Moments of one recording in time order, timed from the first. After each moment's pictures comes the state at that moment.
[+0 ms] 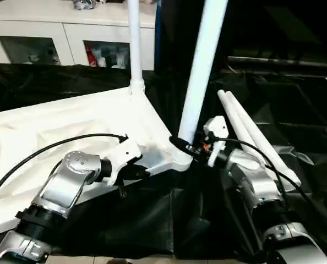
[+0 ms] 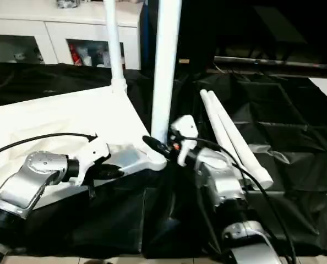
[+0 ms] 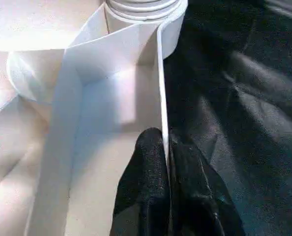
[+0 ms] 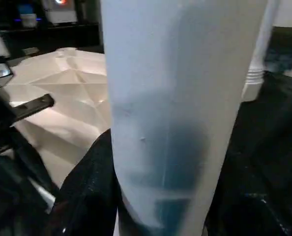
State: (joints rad) left arm -0.40 0.49 -0.29 0.19 -0.02 0.42 -1.07; right arm -0.49 -0.18 0.08 0.62 0.23 -0.08 0.92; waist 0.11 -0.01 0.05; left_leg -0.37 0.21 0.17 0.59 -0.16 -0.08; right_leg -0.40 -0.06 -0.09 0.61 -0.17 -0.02
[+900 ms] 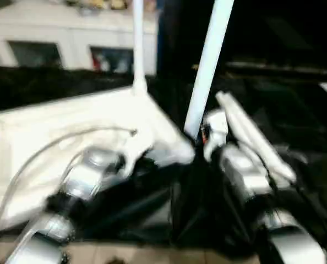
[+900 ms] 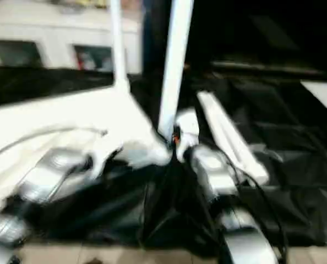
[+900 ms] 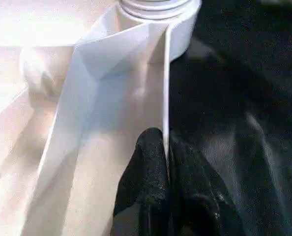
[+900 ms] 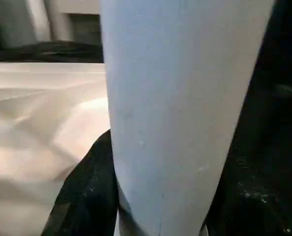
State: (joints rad) left arm -0.61 0.28 -0.29 0.48 0.03 0.48 -0.80; right arm -0.67 -0.06 0.01 0.89 0.16 -0.11 0.36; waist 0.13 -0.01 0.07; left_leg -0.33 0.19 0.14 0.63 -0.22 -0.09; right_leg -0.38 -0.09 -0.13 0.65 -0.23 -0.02
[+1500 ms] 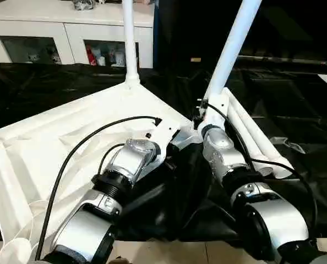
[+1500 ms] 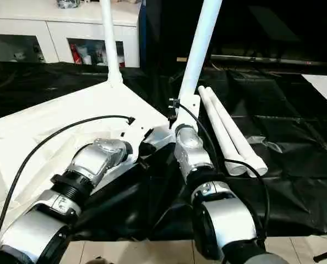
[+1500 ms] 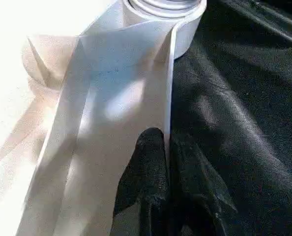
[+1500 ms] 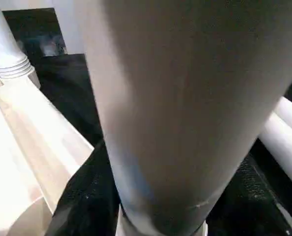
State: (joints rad) left arm -0.76 0.05 -0.23 0.70 0.03 0.57 -0.49; right arm -0.88 0.04 -0.10 1.12 0.13 -0.08 -0.13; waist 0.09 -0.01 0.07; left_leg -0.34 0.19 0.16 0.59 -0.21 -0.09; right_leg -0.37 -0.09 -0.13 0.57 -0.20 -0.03
